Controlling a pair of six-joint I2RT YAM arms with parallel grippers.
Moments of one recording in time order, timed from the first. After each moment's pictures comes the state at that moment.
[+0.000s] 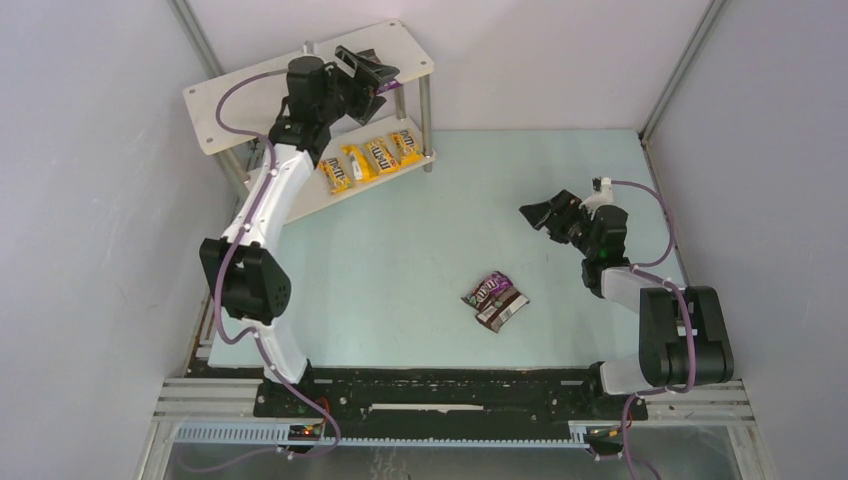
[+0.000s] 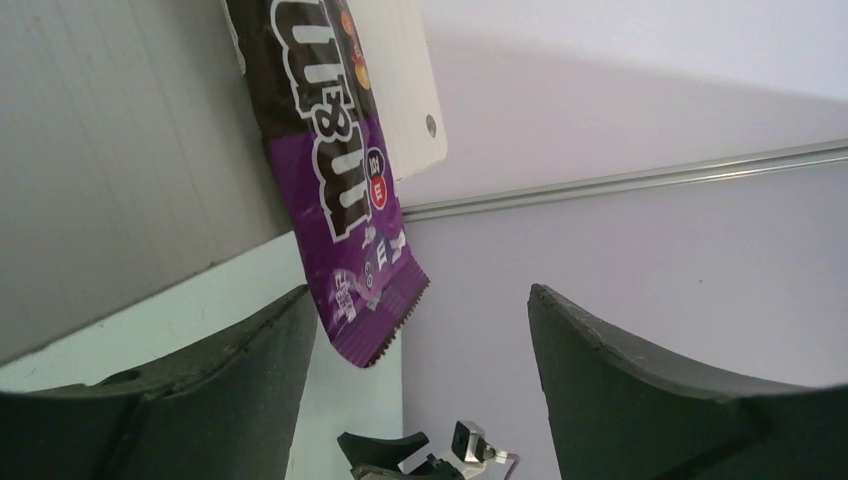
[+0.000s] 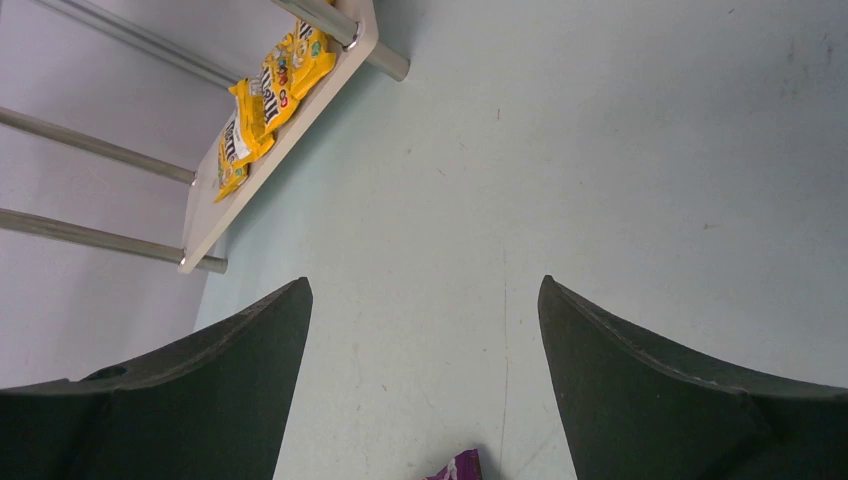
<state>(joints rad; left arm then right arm) -0.21 1.83 1.88 -0.22 0.27 -1.13 0.01 1.43 0.53 0.69 -0.45 0.72</state>
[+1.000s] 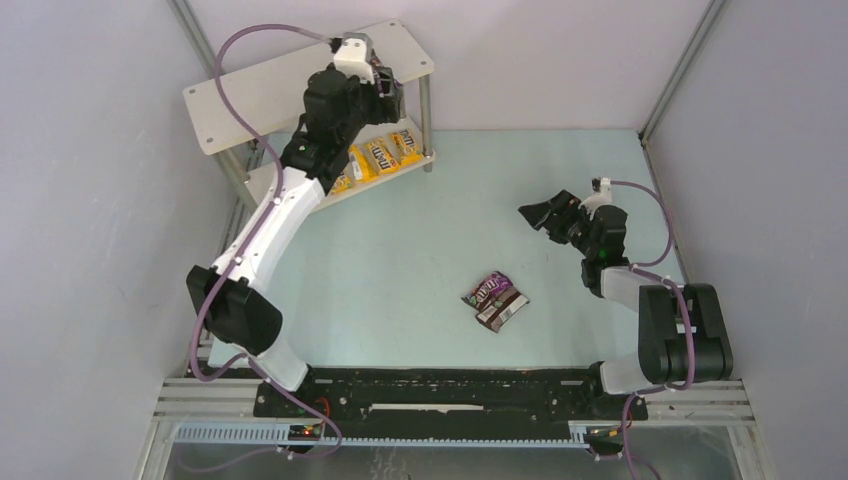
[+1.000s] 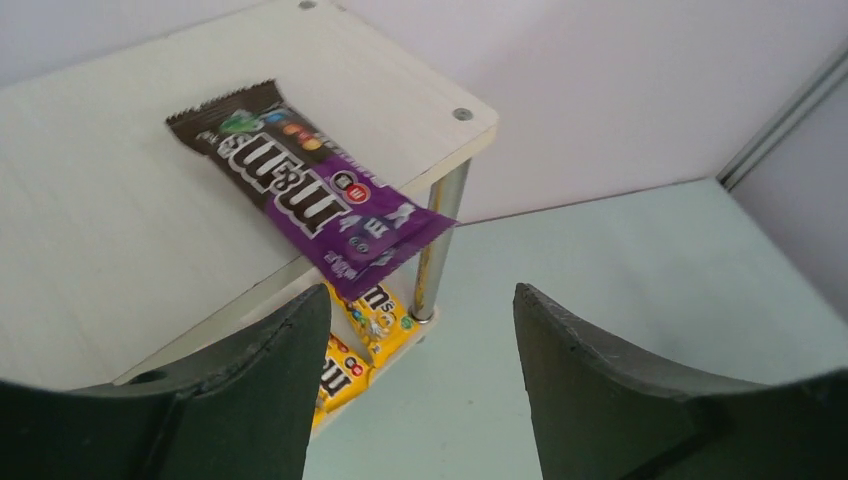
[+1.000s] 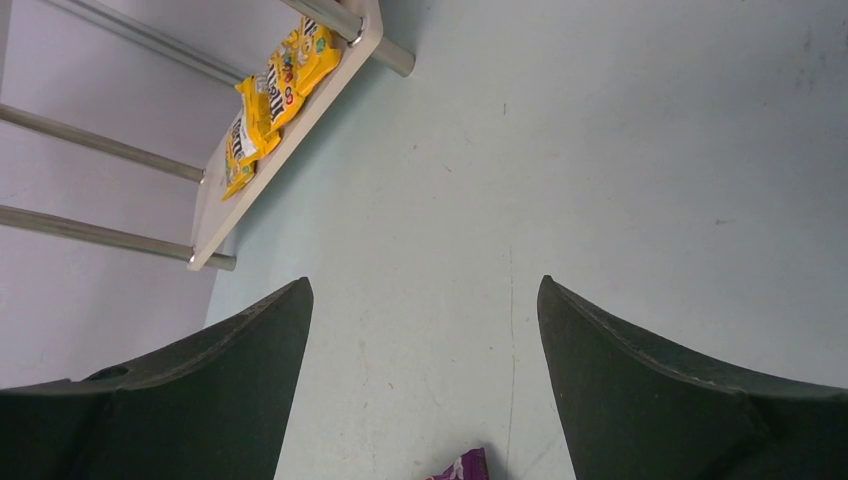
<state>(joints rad) -0.36 1.63 1.73 -0.16 -0.08 -0.16 0.01 1.44 0.53 0.69 -0.46 0.74</state>
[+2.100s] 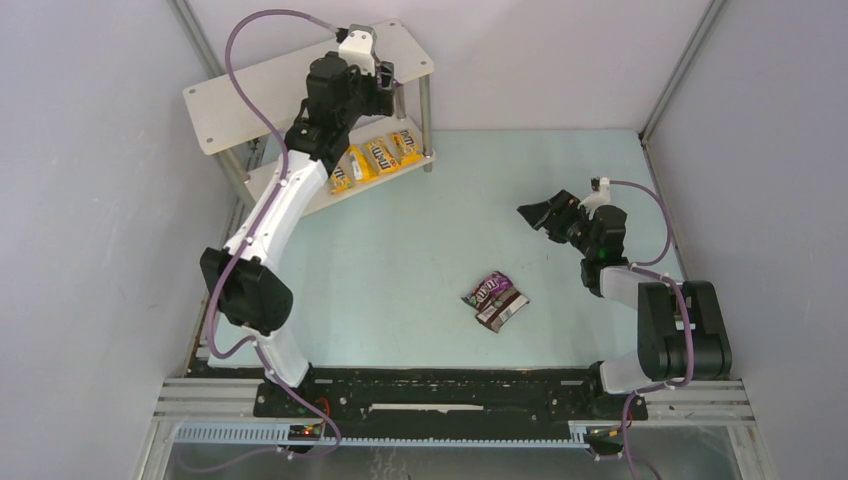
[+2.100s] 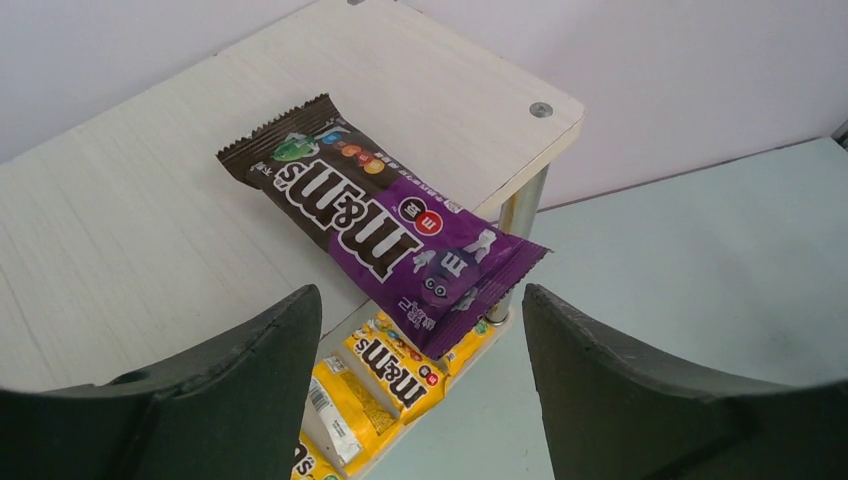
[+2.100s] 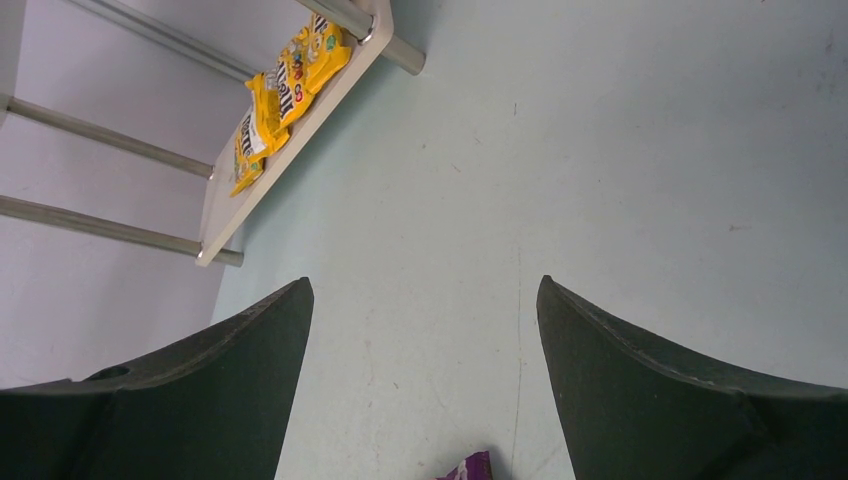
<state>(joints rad) -0.34 1.76 1.86 -0.22 -0.07 0.03 0.01 1.46 0.53 0.73 -0.48 0.75</state>
